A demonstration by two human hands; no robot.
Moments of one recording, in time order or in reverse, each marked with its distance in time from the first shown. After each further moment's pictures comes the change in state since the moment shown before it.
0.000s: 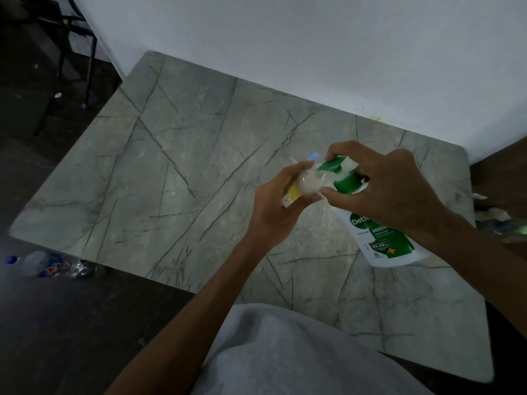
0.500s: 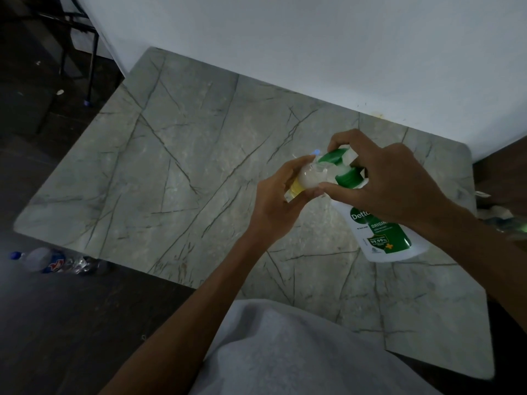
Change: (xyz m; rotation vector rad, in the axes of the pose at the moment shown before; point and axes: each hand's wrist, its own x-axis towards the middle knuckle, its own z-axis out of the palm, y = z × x) left_hand 0.002 -0.001 -0.001 0.011 0.004 -0.003; right_hand 0.005 0.001 -0.002 -0.019 -0.057 0.016
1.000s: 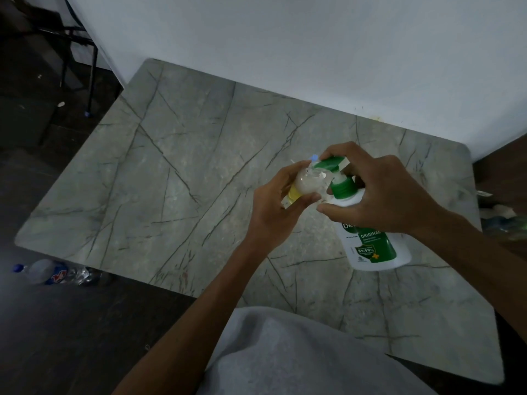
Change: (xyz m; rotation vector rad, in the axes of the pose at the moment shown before) left_hand 0.002 0.002 -0.001 0.005 0.008 -0.028; right_hand -0.003 0.006 0.007 0.155 -0.048 -0.027
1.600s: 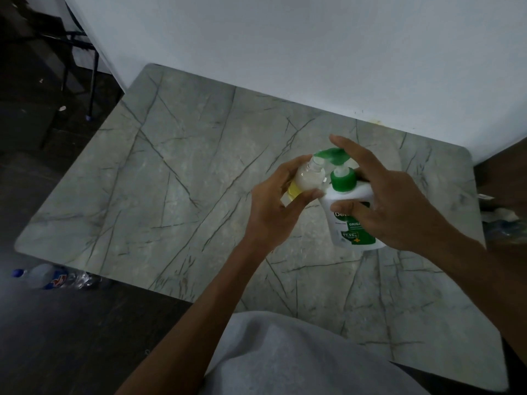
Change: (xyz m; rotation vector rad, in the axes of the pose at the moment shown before) left_hand 0.011 0.019 -0.003 0.005 0.009 0.052; right_hand -0.013 0.000 0.001 0.140 0.040 0.030
